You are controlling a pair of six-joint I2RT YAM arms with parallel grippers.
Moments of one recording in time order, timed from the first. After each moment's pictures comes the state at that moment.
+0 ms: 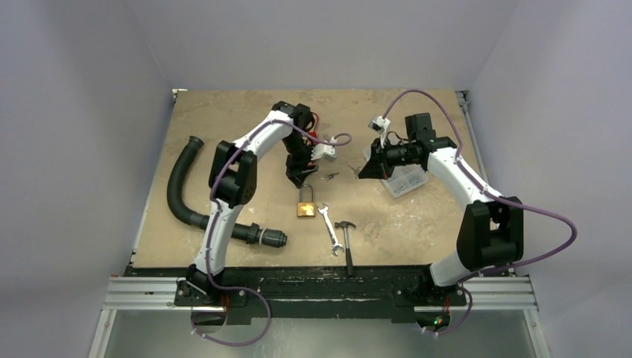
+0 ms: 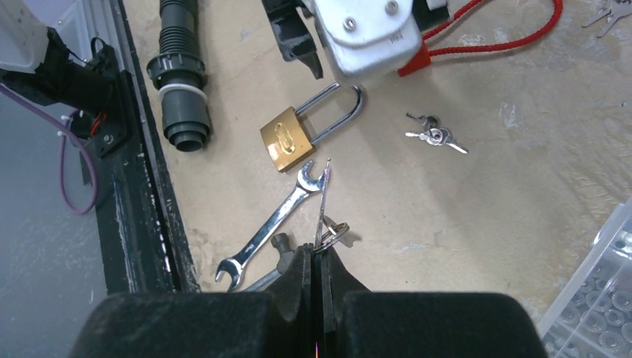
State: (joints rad) left arm -0.49 2.40 2.12 -1.37 0.48 1.11; right arm 0.17 1.52 1.15 -0.62 -0.95 -0.40
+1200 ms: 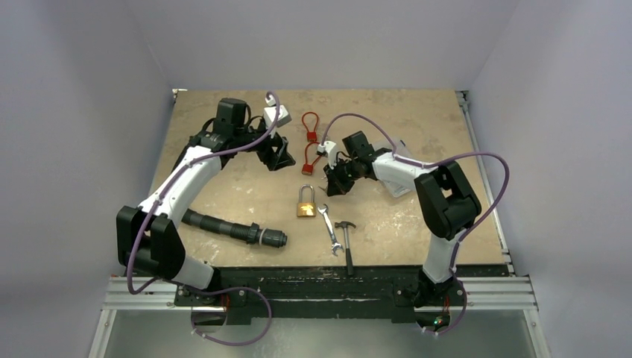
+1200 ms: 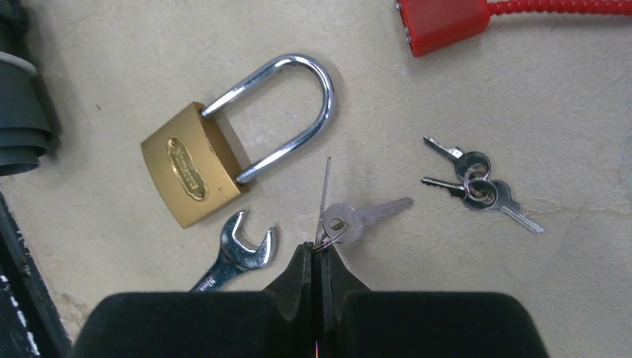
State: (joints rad) left arm -0.29 1.48 1.26 -0.46 0.74 0.39; right arm 0.52 1.86 1.17 -0.32 -0.54 -0.26
